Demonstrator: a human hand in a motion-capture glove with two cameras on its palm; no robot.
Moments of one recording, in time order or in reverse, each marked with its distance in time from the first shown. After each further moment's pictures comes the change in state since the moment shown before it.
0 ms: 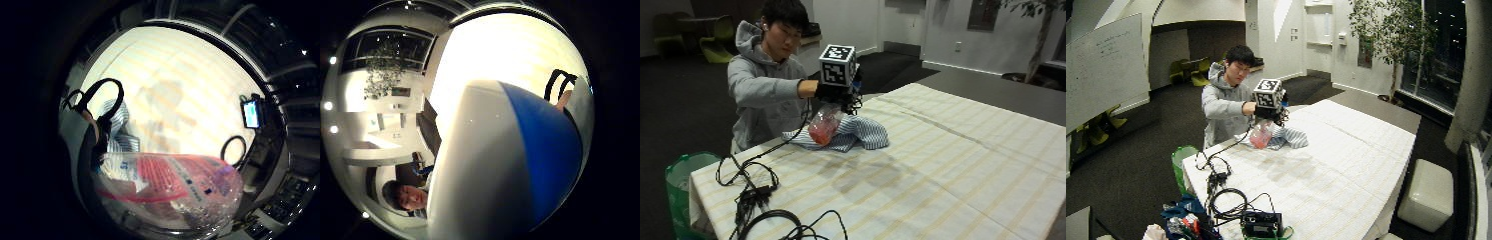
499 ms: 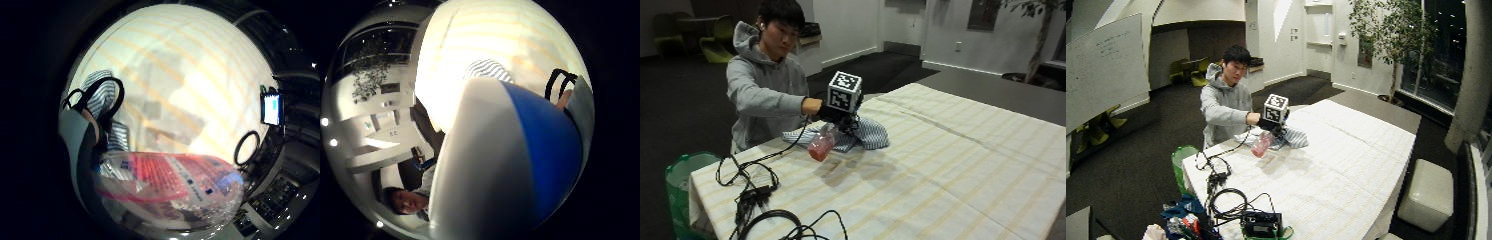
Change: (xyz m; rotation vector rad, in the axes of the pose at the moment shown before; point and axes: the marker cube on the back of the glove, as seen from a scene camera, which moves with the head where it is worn) arm 0.003 0.005 0.083 -0.151 0.057 0.016
